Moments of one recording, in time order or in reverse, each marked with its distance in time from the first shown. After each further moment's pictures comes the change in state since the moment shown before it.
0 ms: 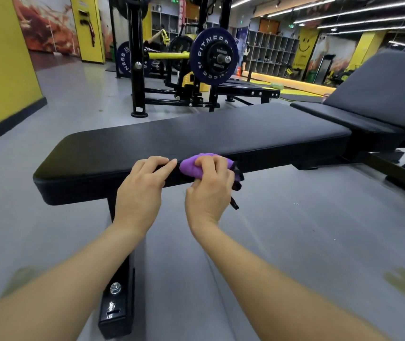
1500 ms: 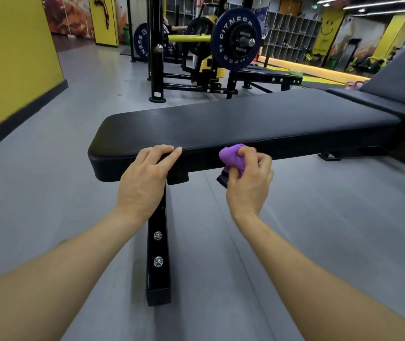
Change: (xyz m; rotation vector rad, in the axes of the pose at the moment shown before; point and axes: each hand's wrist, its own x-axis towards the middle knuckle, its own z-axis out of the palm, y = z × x) left_hand -0.027 -0.074 -0.027 0.084 0.030 0.110; right_hand -0.019 -0.004 0.001 0.001 -0.084 0.081
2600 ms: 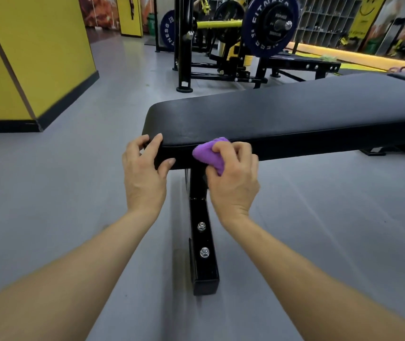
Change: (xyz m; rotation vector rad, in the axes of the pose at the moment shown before) left_hand -0.029 -0.064 -0.027 -0.269 0.059 -0.578; right_hand -0.063 -0.078 0.061 0.001 -0.061 -0.202
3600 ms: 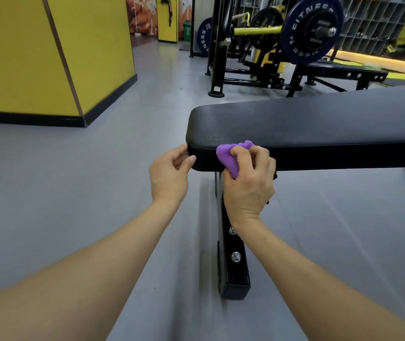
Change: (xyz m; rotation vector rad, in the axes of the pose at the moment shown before) left_hand 0.012 -0.021 -0.020 -0.396 -0.025 -0.271; right_hand -0.013 -0.024 0.038 -0.019 0.133 -0.179
